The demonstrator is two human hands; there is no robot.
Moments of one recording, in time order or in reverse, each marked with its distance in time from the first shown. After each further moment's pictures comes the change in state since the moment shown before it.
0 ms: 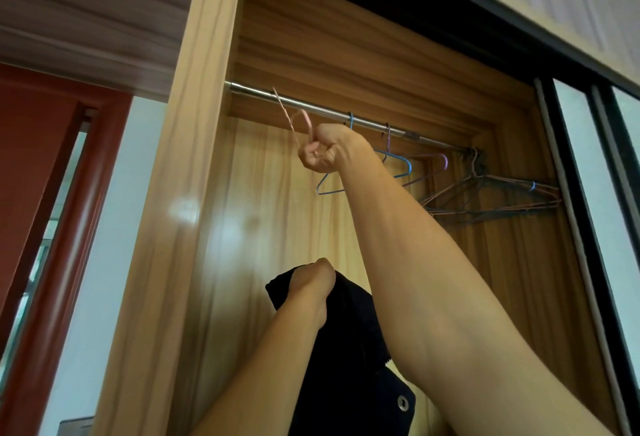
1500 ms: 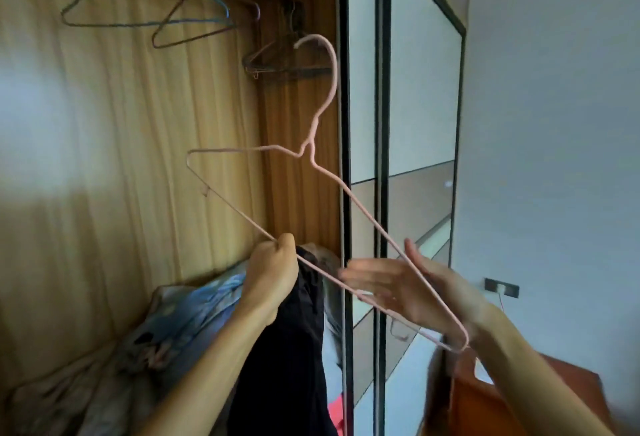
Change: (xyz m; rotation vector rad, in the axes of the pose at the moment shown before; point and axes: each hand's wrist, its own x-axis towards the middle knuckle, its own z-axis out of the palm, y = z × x) left_hand -0.225 -0.171 0.130 0.357 -0.268 0.183; right_hand -0.478 0.180 -0.342 -0.367 -0.003 0.037
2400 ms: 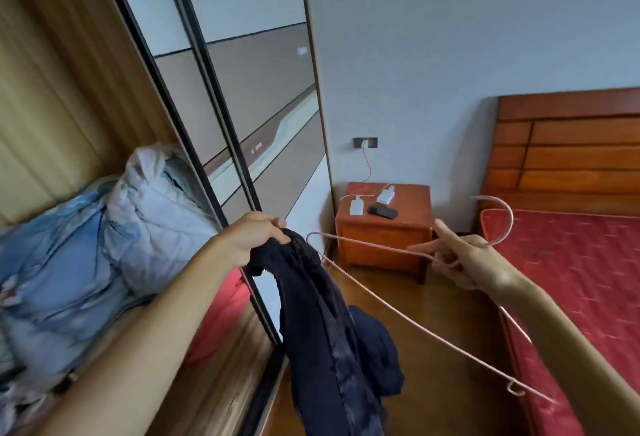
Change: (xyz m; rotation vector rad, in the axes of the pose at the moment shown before) left_hand -0.177 -0.051 0.179 0.106 -0.964 -0.337; right_hand -0.381 0.096 -0.028 -0.300 1.041 0.389
